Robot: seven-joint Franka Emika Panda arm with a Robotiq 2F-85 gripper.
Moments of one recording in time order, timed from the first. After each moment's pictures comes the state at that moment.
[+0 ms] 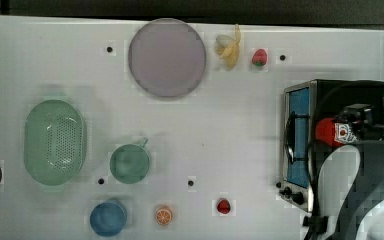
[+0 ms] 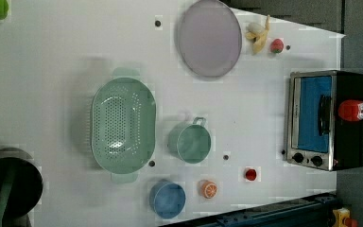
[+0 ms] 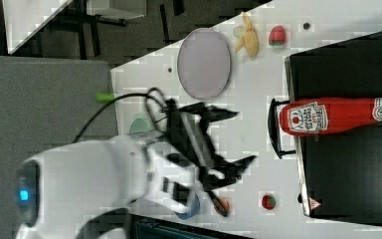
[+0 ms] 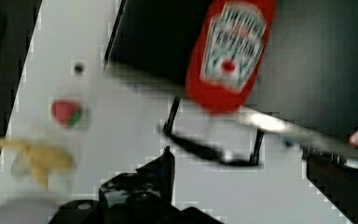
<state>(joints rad) -0.08 -0.01 -0.49 -1.92 -0.01 0.41 -0.06</state>
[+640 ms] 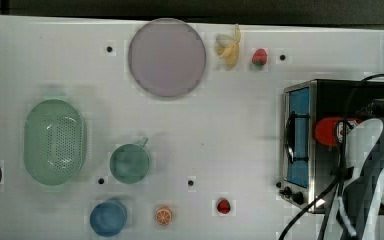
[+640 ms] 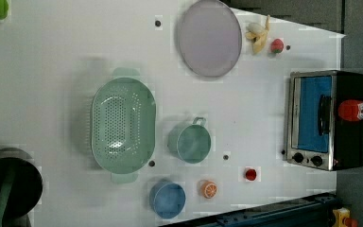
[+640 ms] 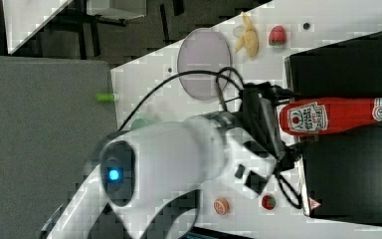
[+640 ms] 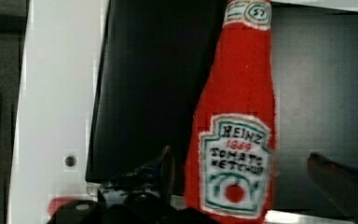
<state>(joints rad) -0.11 0.22 -0.58 -1.86 0.14 0.59 -0.06</state>
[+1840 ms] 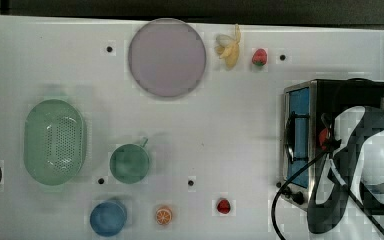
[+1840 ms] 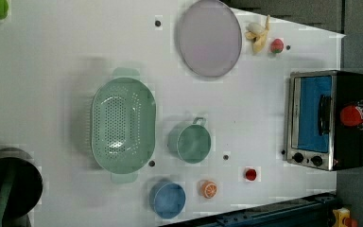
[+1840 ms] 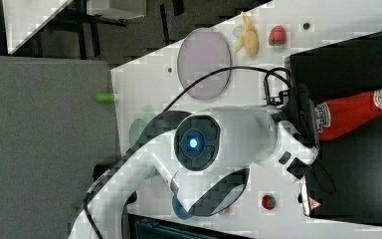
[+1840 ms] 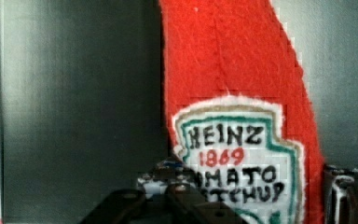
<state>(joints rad) -0.14 0.38 -0.58 -1.87 0.25 0.59 -0.06</state>
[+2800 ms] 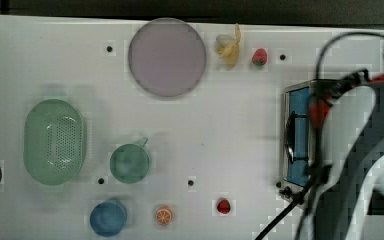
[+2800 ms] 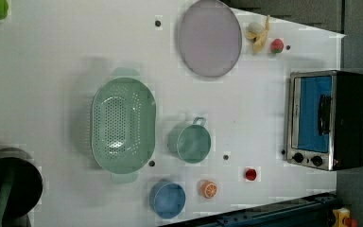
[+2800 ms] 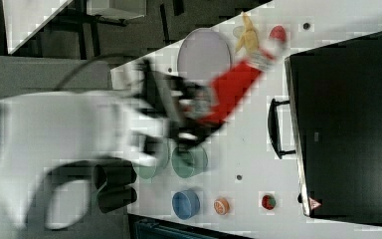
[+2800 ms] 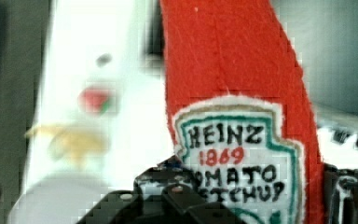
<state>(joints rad) 0.00 0.13 -0.51 -1.64 0.14 0.22 -0.08</state>
